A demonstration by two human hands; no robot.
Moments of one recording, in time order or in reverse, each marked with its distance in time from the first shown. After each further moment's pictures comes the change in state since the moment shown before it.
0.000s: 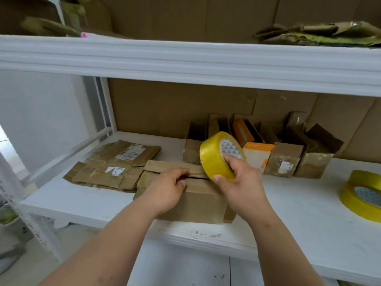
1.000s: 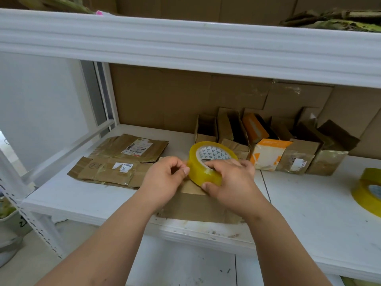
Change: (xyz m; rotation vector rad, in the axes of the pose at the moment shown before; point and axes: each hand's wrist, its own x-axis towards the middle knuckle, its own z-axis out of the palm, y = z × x) left_hand 0.005 -0.035 -0.030 -0.372 0.179 -0.008; right_hand 0.018 -0.029 0.047 -0.355 -0.188 -0.203
